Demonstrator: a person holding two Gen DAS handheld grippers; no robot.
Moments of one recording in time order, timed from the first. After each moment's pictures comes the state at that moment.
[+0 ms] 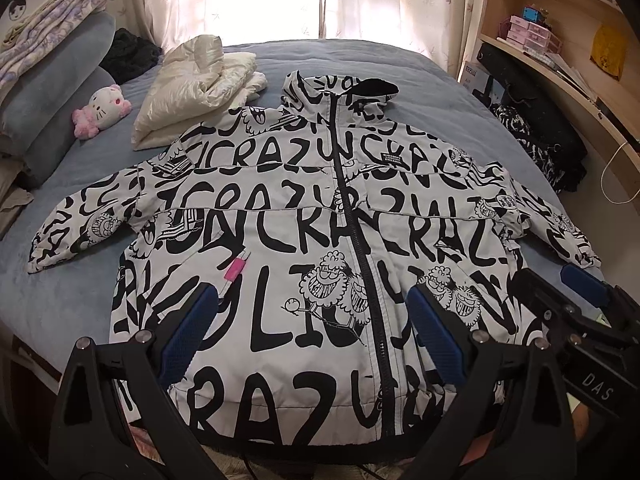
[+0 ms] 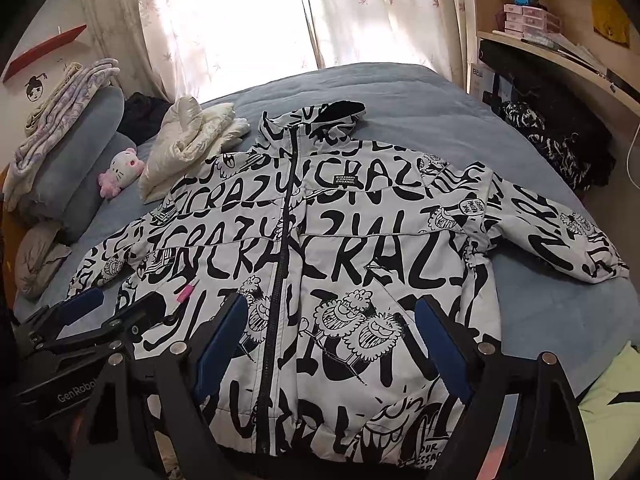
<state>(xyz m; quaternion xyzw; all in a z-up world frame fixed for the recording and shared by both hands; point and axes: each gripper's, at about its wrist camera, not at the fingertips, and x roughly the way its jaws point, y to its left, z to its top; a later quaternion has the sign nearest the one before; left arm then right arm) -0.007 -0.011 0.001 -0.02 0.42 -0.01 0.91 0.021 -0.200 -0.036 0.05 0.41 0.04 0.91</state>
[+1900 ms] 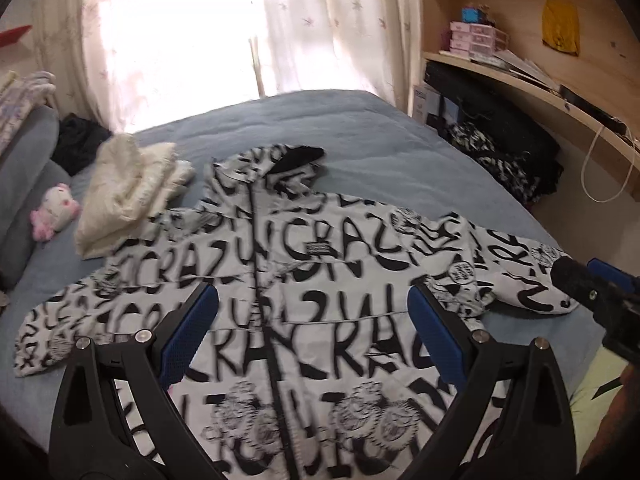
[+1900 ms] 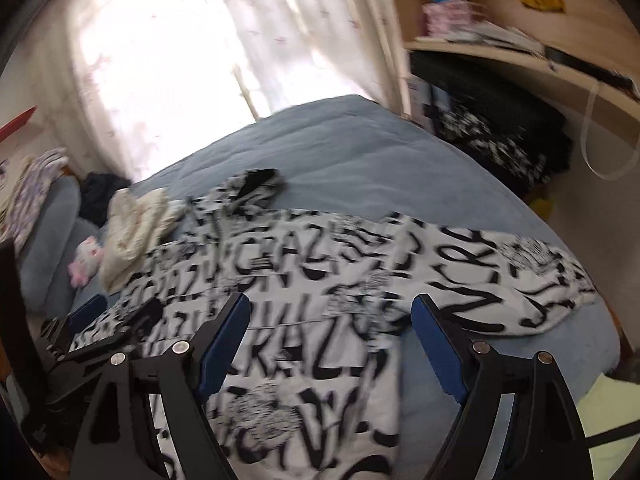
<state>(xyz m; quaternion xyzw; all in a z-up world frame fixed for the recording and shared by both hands) 0.100 -0.157 0.044 0.05 0.34 -0.09 0.93 0.088 -0.378 0.027 0.14 0.36 -0.06 0.92</state>
